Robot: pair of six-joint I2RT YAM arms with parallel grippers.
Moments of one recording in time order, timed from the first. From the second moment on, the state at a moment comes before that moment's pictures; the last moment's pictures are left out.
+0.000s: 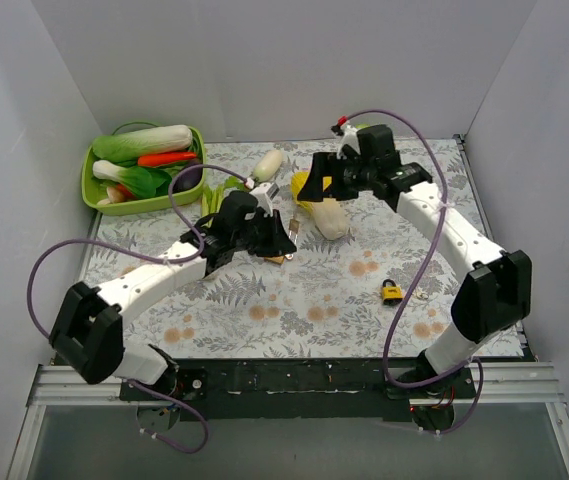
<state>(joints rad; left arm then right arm) -0.68 1.46 1.02 -0.16 0.22 -0.65 0.50 1.64 1.49 -0.50 -0.38 0.38</state>
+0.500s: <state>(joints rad) -0.64 1.25 1.17 -0.60 0.87 0.16 0.36 1.36 1.48 -0.80 -1.02 -0.40</state>
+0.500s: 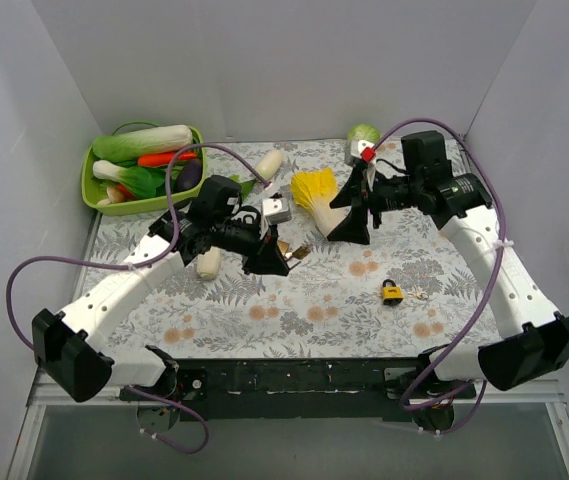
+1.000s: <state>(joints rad) -0.64 1.40 1.39 -1.08 0.93 0.65 0.63 1.22 1.30 -0.87 -1.00 -0.57</state>
